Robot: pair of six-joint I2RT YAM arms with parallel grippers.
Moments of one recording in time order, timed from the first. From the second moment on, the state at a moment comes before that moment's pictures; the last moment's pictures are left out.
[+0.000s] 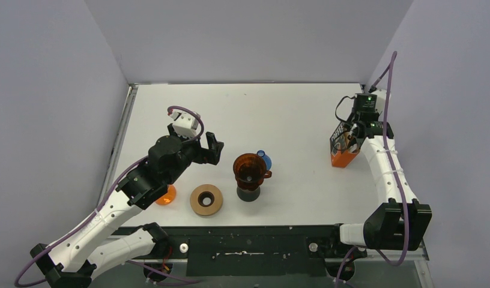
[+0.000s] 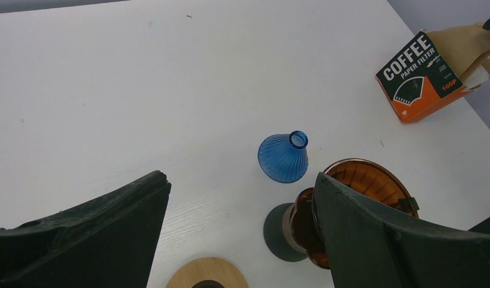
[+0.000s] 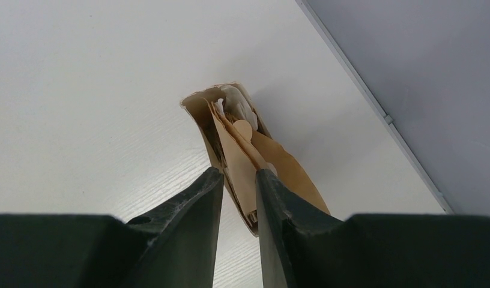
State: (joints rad) left arm -0.77 0.87 0.96 -0.35 -0.31 -0.31; right arm -0.05 1.32 1.21 -0.59 0.39 0.36
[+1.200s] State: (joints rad) left arm -0.77 0.86 0.96 -0.35 -0.31 -0.31; right arm -0.05 1.30 1.14 -0.58 0.42 0.36
